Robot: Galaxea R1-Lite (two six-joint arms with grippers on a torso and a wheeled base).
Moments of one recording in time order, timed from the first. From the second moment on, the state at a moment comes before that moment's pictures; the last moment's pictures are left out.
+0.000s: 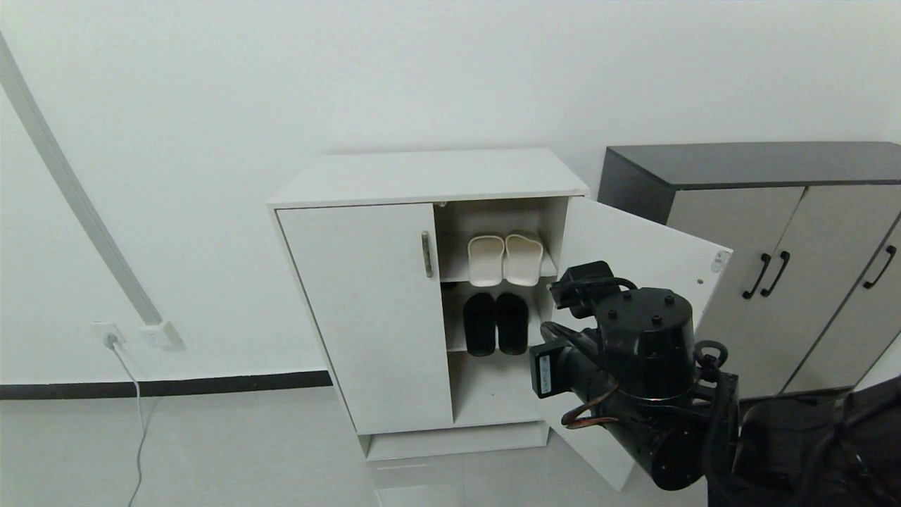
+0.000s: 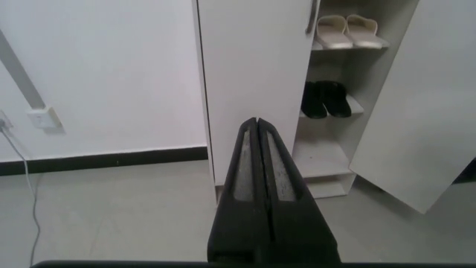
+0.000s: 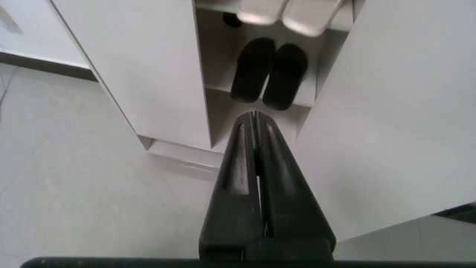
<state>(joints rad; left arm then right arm) 0.00 0.00 0.00 0.00 0.02 0.01 0.90 1.84 -0.82 -0.77 -0.57 0.14</state>
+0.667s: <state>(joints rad) 0.00 0.00 0.00 0.00 0.02 0.01 0.89 1.82 -0.80 -0.78 -0.55 0.13</state>
